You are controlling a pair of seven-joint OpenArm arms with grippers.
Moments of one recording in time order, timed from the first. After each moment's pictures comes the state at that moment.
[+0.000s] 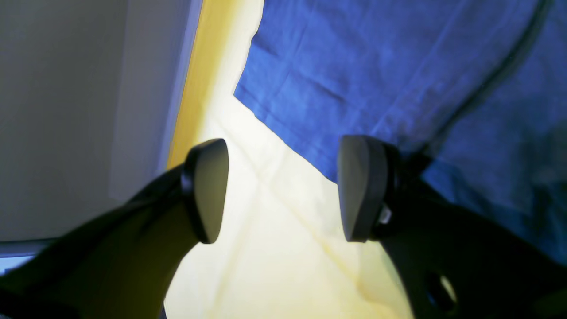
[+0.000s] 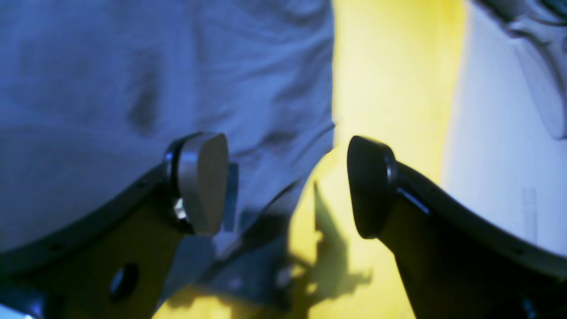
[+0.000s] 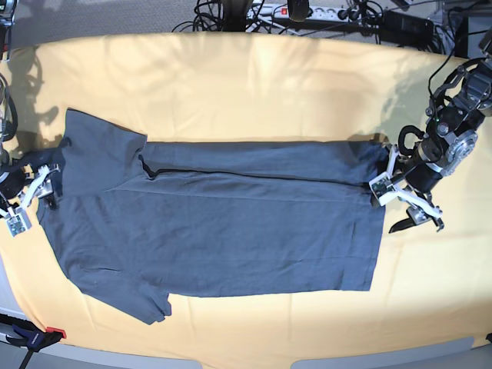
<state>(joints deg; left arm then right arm) -9.5 -58.1 34.9 100.6 1.8 -4.3 16.6 1.2 42.7 7.7 89.8 26.0 27.1 -43.5</state>
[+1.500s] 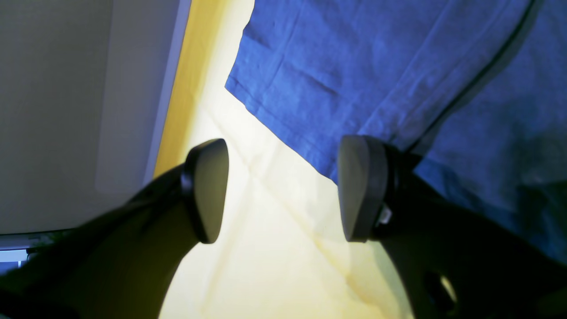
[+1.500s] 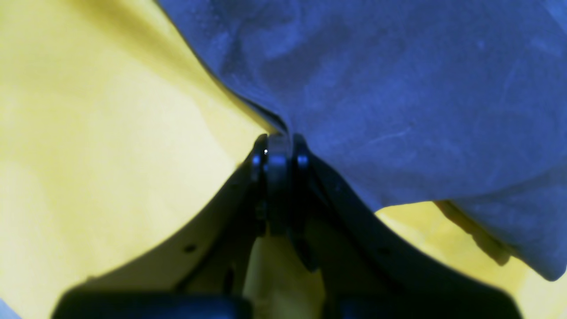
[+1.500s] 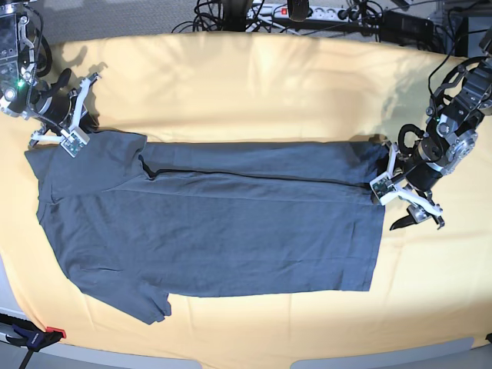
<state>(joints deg) -9.5 -58.2 34.9 100.5 -0.1 -4.2 16.5 -18.7 36.1 7.7 100.5 18.7 36.0 -46.4</state>
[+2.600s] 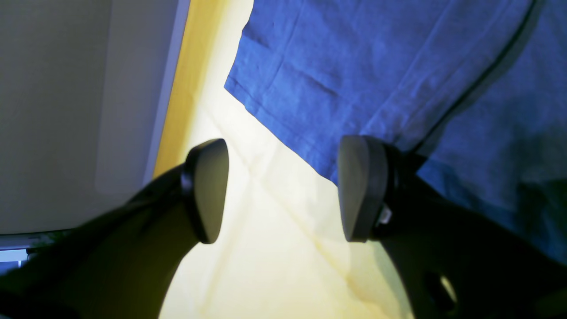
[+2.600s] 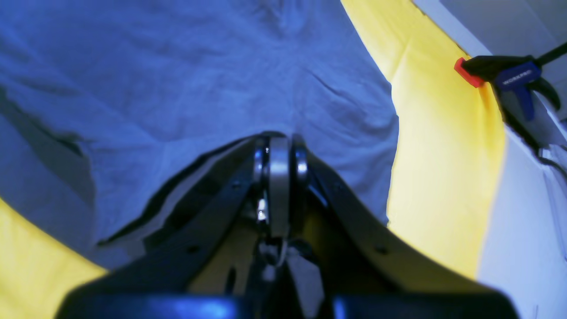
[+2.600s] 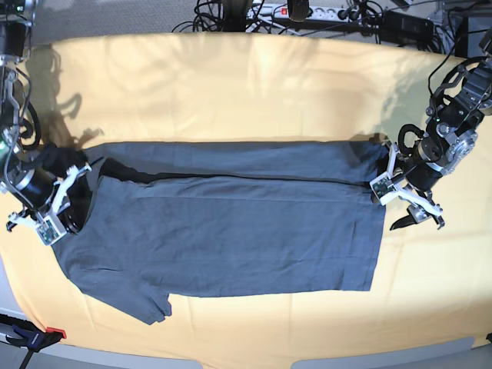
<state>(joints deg) -9.5 -58.2 34.9 100.5 -0.1 -4.2 16.7 3.5 35.1 7.6 98.0 22.0 33.8 -38.7</state>
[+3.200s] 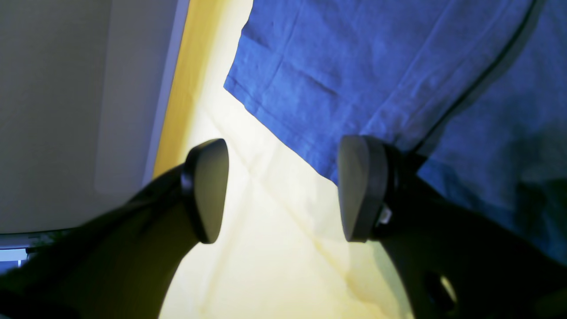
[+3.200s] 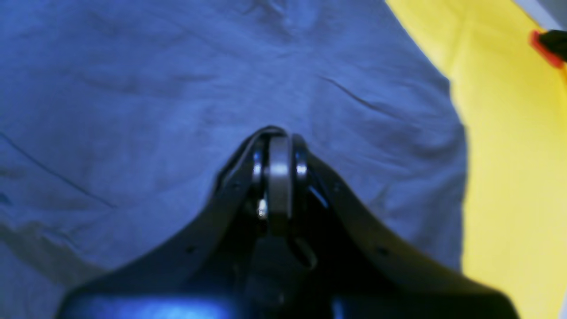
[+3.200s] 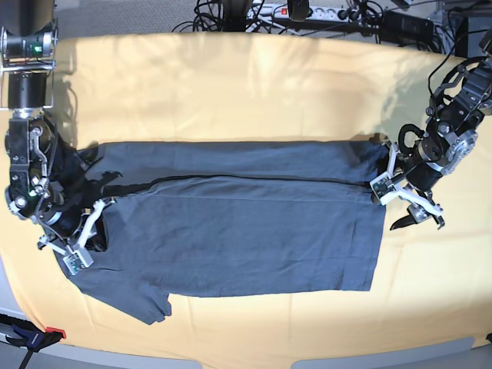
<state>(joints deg) -9.5 -58.2 34.9 100.5 -0.1 -4.2 16.8 19.0 27.9 -2.2 75.5 17.6 33.2 -35.2</state>
